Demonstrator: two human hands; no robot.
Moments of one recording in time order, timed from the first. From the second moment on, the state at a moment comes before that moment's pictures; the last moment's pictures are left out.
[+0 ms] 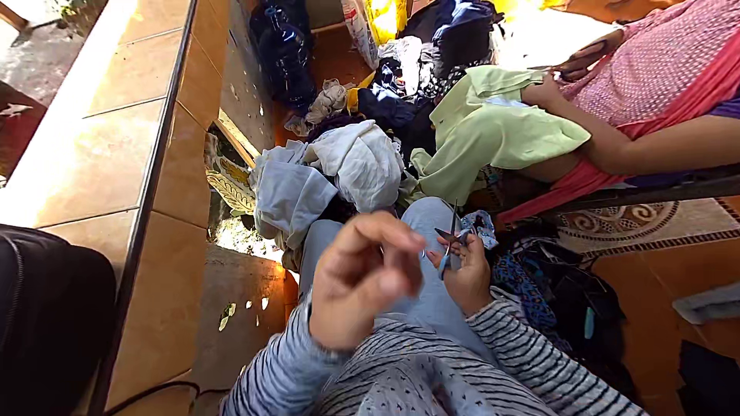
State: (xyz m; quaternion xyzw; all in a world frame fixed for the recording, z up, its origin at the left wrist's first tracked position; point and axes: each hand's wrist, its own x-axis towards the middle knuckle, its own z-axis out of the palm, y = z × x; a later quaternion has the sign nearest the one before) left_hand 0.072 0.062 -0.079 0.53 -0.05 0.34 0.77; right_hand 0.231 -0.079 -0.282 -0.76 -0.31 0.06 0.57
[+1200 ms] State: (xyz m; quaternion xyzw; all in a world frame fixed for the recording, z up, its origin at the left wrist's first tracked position) left_hand 0.086 0.228 -0.079 0.62 0.13 0.55 0.55; right_hand 0.241 -0.069 -0.281 -0.78 -0.26 0.08 0.57
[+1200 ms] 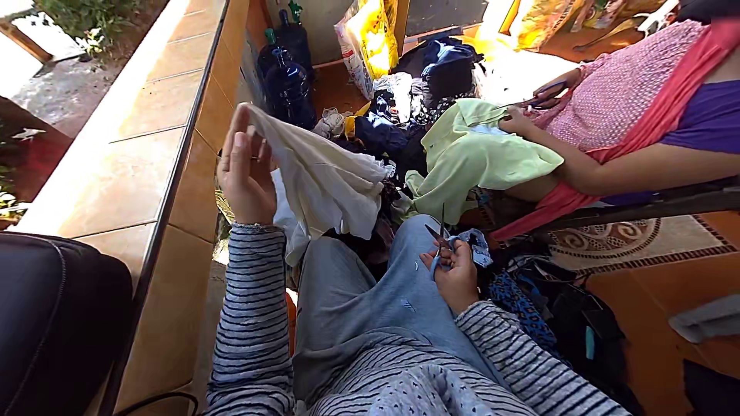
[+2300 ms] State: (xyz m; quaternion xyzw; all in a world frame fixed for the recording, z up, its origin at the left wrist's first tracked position) left_hand 0.045 0.182 -0.049 0.66 0.01 0.50 0.57; right_hand 0.227 -0.058 -0.264 -0.74 -0.35 0.11 0.56
